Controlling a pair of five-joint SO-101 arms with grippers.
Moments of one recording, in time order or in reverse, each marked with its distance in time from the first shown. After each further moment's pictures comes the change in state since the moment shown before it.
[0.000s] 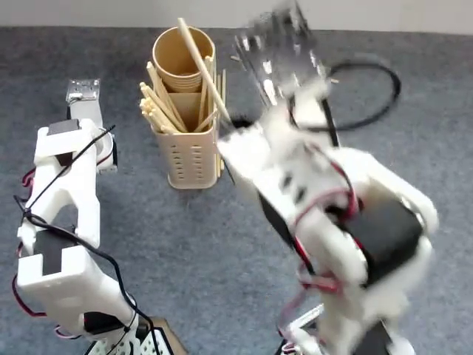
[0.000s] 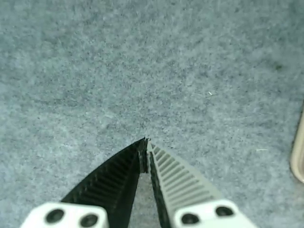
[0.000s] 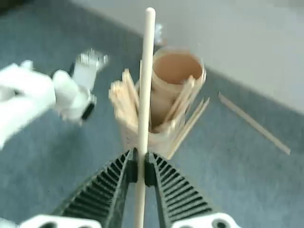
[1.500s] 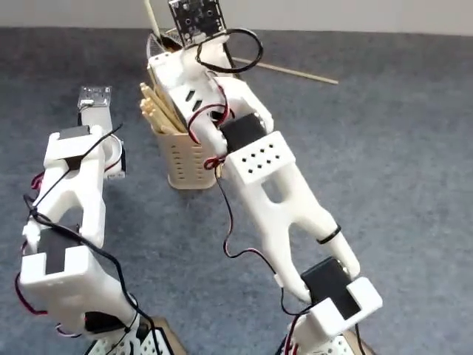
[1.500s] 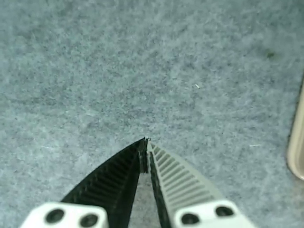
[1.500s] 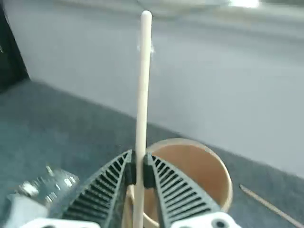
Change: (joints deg) left arm 1.8 0.0 4.1 -3.4 0.0; right arm 0.4 29.8 24.4 -72.8 -3.9
